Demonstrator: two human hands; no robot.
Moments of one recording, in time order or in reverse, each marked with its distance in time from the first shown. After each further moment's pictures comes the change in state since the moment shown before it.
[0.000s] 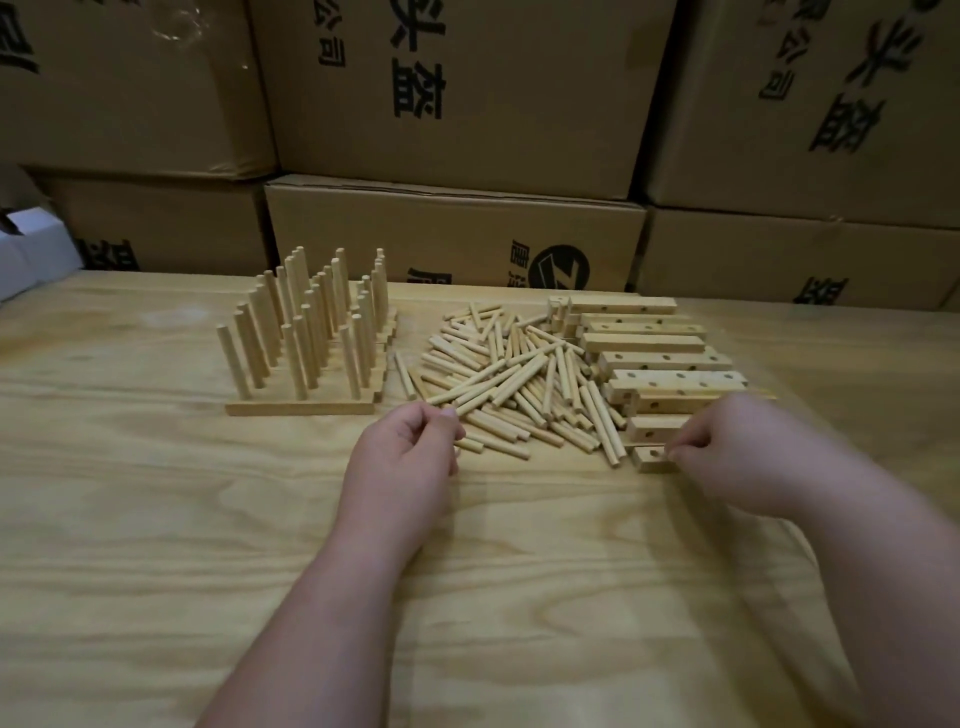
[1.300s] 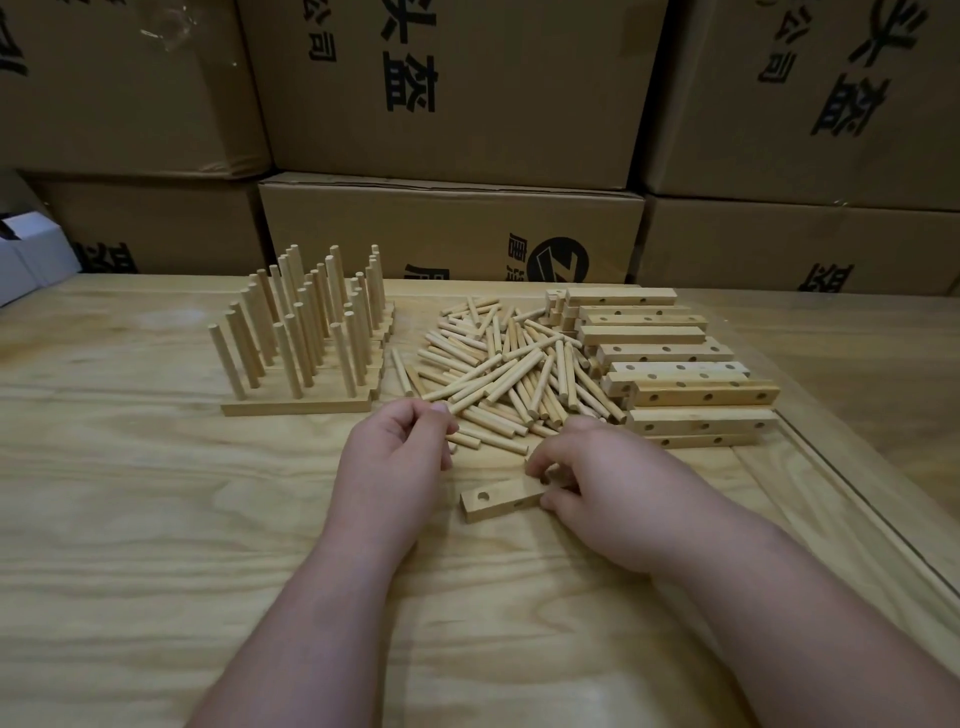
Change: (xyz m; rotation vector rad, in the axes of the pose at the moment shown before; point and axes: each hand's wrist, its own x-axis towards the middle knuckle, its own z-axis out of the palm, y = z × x) left_hand -0.005 0.008 -0.002 0.013 0.040 -0.009; right_hand -0.024 -0.062 0.051 0.033 0.026 -0.468
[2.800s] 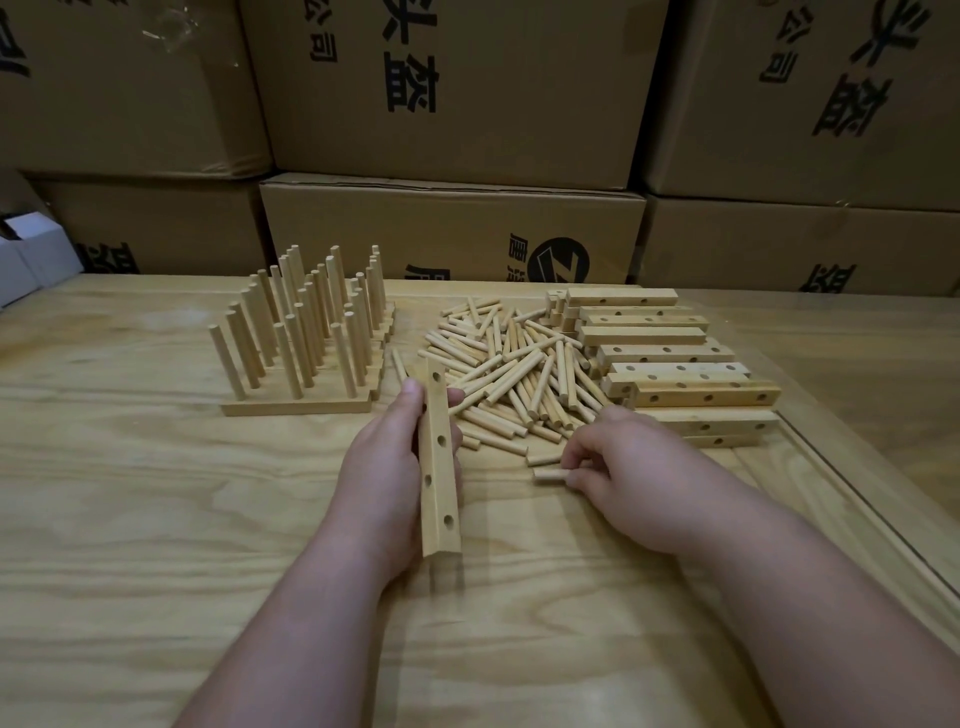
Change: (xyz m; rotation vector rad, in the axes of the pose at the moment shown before) left_hand 0.000 0.009 0.002 -0.563 -0.182 -0.296; right_hand 0.007 0.025 -0.004 0.005 0.026 0.075
